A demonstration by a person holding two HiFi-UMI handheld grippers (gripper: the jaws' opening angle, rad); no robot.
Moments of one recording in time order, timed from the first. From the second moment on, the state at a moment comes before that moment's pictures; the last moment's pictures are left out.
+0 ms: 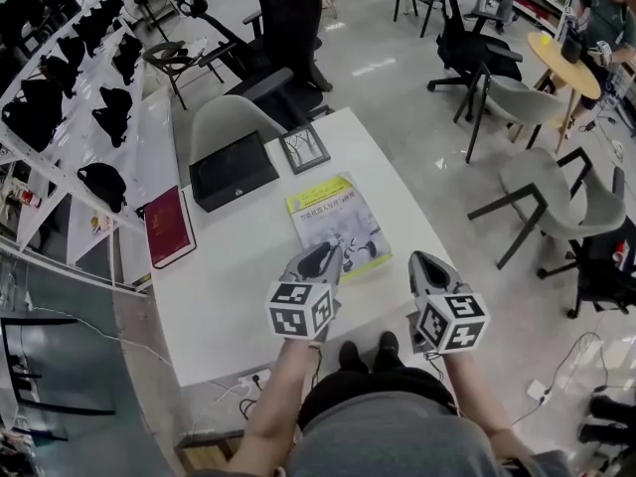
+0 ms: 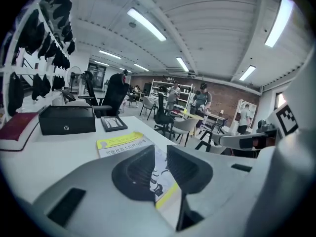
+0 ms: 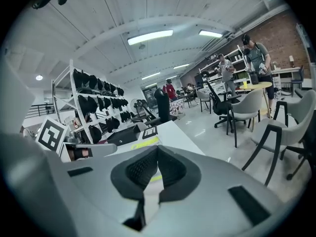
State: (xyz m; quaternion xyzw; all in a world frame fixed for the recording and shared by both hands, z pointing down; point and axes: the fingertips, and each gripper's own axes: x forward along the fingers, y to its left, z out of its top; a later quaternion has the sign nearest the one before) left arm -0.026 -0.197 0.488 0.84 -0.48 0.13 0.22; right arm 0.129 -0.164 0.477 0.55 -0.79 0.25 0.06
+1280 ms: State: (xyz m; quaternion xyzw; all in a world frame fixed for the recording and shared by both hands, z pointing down) left arm -0.075 -0.188 0.464 0.80 -0.56 0.07 0.18; right arm 0.115 -0.174 0.449 0.54 -0.82 0.18 0.06
